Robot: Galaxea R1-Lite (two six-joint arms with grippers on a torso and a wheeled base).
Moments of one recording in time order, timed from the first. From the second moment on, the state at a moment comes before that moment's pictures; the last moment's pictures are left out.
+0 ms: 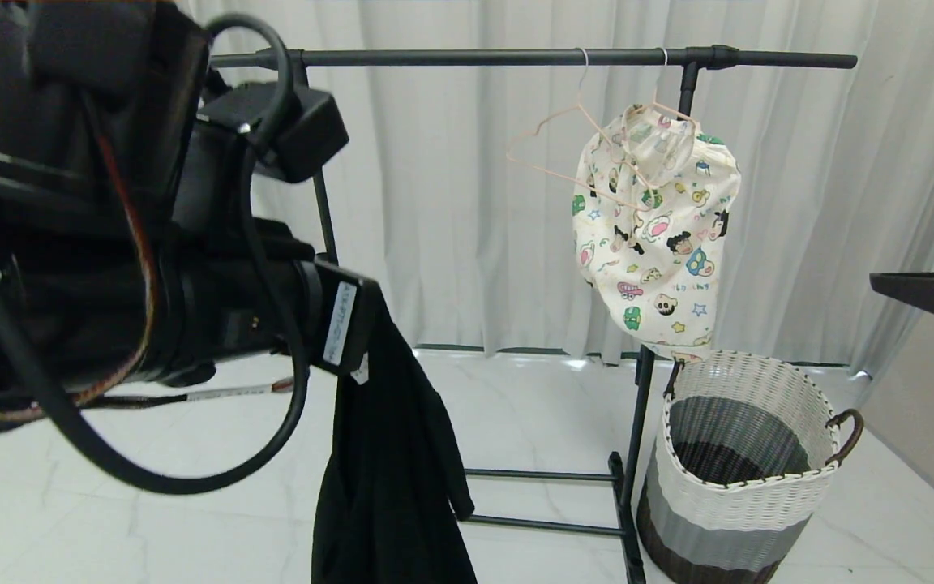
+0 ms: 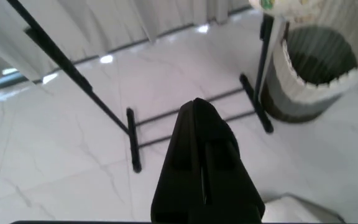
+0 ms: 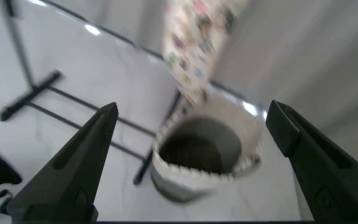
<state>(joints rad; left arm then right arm) -0.76 1.45 -1.29 0.37 0.36 -0.02 0.43 1.16 -1.17 0.33 -0.25 -0.14</state>
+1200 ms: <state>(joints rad) -0.74 1.28 -1.09 0.33 0.35 -0.02 0.32 1.24 -0.75 -0.05 -0.61 -0.29</state>
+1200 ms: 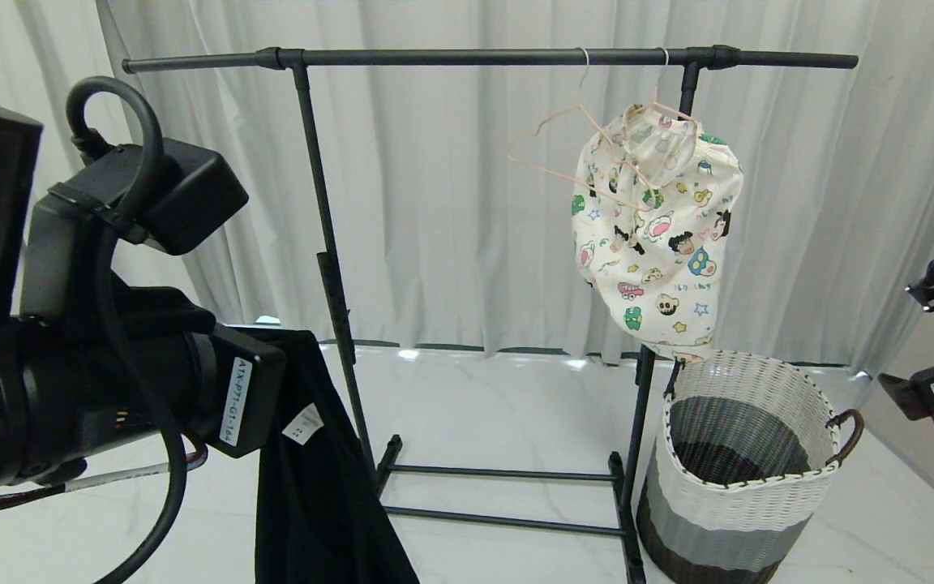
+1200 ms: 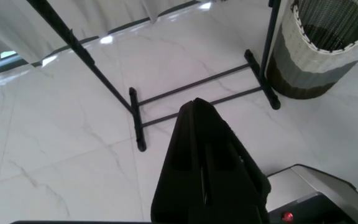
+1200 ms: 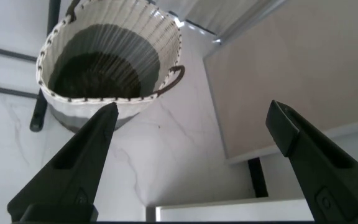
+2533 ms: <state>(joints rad) -0.79 1.28 -1.08 0.33 0.42 -0.01 0.32 1.23 -0.76 -0.10 -0.60 -0.29</state>
